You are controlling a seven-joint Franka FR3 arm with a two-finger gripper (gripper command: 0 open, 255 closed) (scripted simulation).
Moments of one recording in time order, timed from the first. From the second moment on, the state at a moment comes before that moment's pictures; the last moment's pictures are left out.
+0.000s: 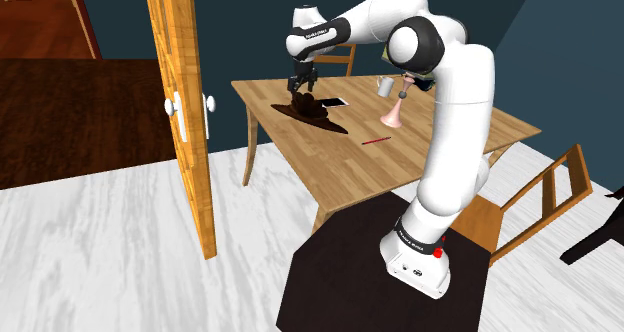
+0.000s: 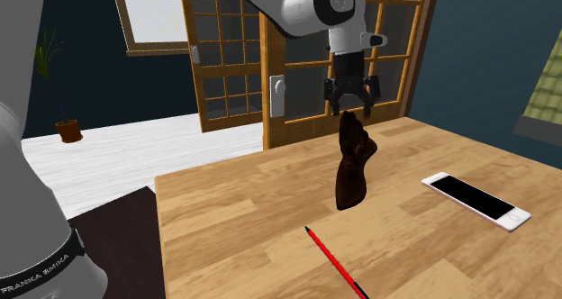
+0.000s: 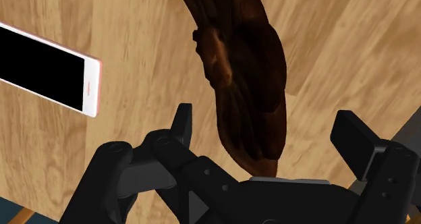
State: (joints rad) arm -0.15 0.42 -0.12 -1.61 -0.15 2.07 -0.11
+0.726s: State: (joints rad) arm -0.15 0.44 -0.12 -1.63 -0.15 2.11 -0.10
